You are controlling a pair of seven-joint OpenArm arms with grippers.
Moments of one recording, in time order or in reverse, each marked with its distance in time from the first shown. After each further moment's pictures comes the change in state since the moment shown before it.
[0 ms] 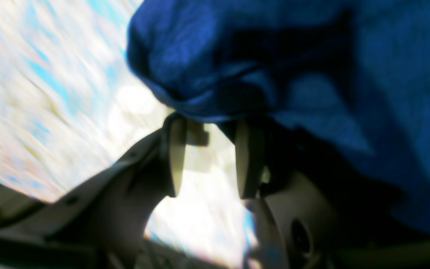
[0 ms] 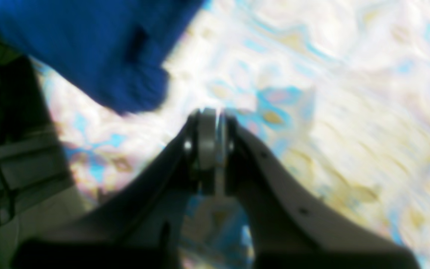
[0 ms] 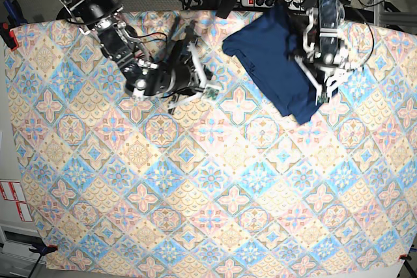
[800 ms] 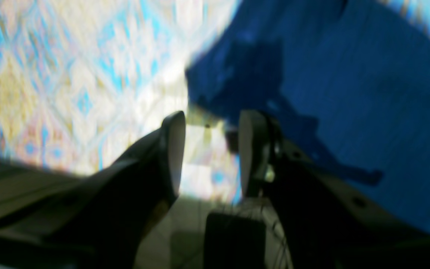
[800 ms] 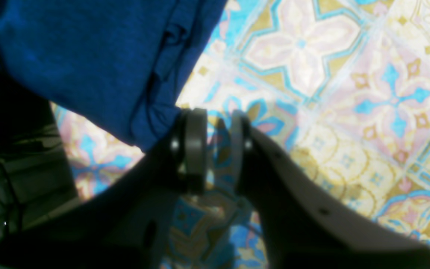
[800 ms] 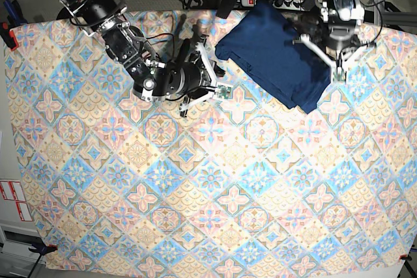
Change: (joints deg) left arm 22.3 0.9 -10.2 29.9 -6.3 -2.1 -3.2; right arm 2.2 -1.3 -5.5 0.7 0.2 0.0 0.0
